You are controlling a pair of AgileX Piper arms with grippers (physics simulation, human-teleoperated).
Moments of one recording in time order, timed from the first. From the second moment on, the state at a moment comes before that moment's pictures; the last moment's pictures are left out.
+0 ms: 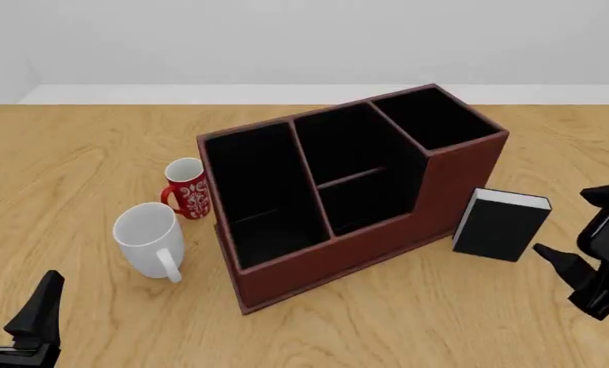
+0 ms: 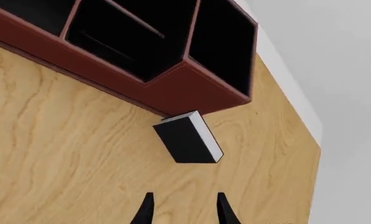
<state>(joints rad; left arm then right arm) 0.00 0.01 0.00 0.00 0.00 0.08 0.68 -0.75 0.77 -0.84</state>
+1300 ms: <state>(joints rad) 0.00 0.01 0.00 0.00 0.00 -0.17 1.27 -1.35 1.13 -1.15</state>
